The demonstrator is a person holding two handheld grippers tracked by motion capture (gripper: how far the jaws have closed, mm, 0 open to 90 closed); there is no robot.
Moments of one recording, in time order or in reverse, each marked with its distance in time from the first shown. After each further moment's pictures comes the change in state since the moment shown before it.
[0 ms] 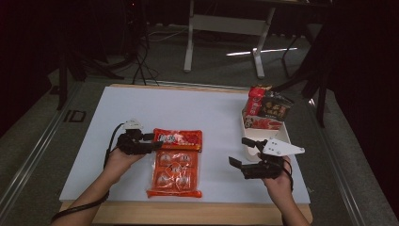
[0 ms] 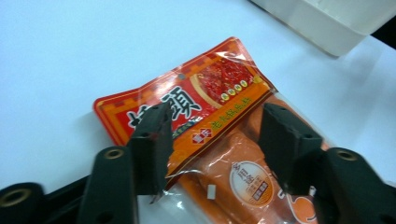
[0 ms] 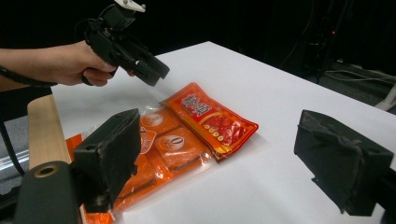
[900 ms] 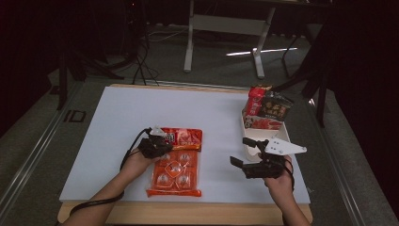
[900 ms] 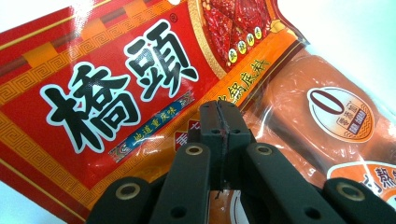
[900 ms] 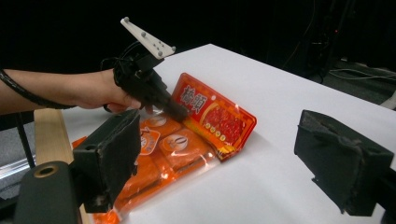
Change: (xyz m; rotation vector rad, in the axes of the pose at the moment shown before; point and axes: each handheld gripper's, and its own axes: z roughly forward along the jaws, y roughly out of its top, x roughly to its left) left arm -0.023 -0.009 0.069 0.189 0.048 0.104; right arm -0.003 0.000 -0.003 -0.012 0.012 0.028
